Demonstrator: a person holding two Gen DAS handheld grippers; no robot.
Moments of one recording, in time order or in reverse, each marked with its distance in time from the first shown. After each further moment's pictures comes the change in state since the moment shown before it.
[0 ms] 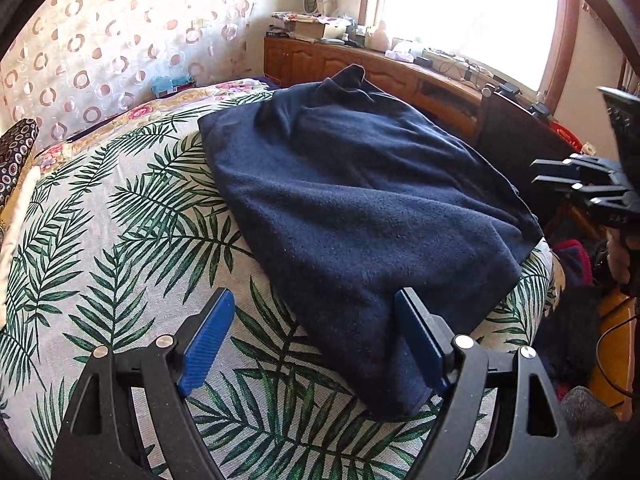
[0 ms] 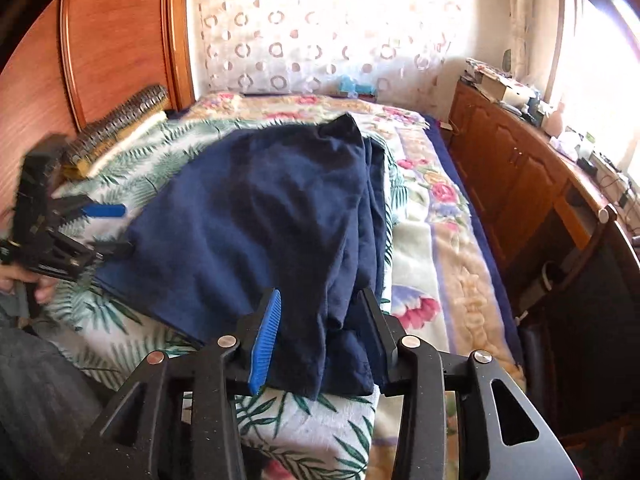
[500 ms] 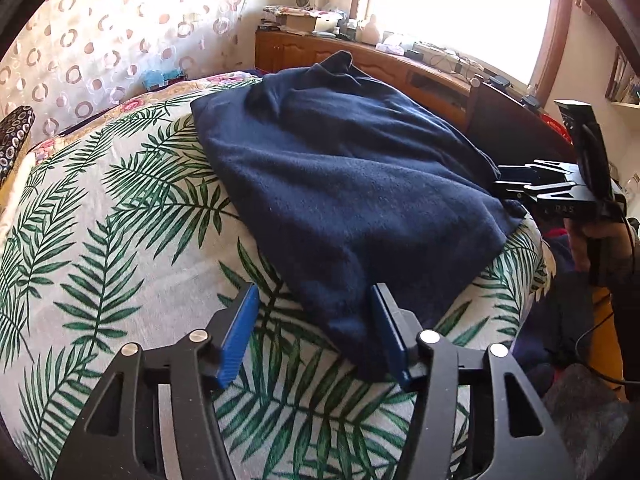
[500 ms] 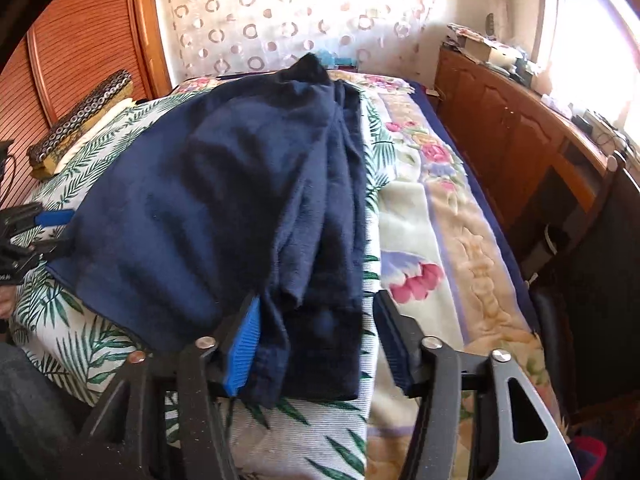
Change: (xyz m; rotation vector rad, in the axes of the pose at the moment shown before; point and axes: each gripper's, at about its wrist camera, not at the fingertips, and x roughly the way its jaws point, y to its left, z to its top) left arm -0.009 -0.004 -0.022 0.005 0.022 -0.035; right arm 0.038 -0.024 -0.026 0.099 0.054 -0.022
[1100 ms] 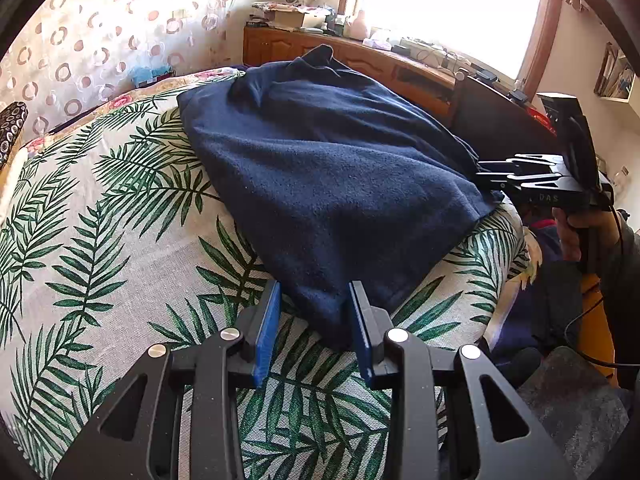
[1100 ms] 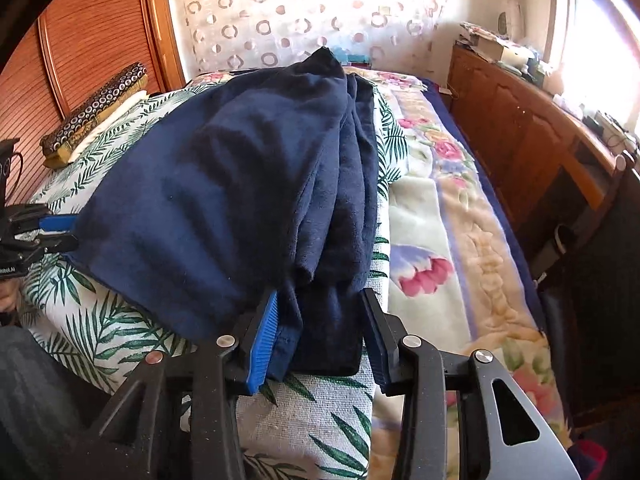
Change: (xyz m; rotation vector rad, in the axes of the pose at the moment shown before) left arm -0.010 -0.011 -0.012 0.012 0.020 -0.047; right arm -0.008 0.001 -0.001 -0.031 0.018 0.057
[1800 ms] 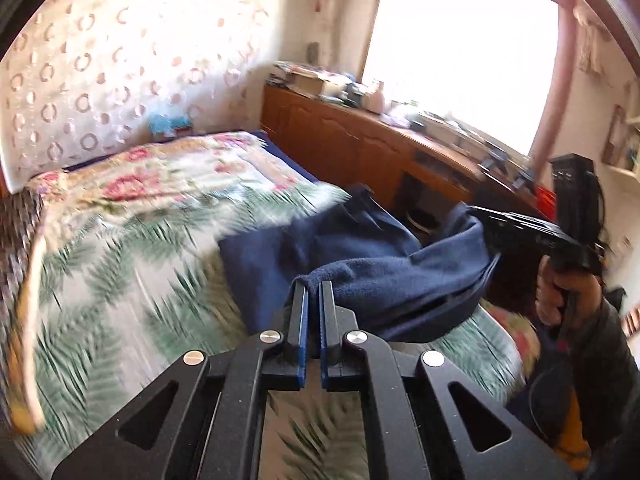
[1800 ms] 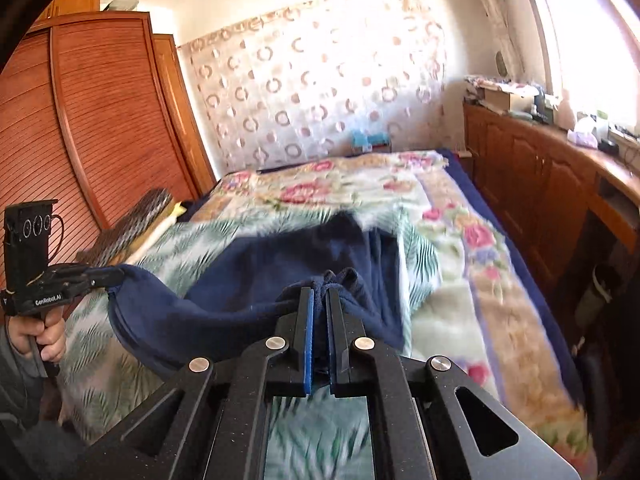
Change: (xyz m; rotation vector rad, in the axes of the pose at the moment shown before) left arm -0.031 0.062 0.146 -0.075 -0.227 0.025; right arm -0.022 -0.040 0.110 0.109 -0.328 0.128
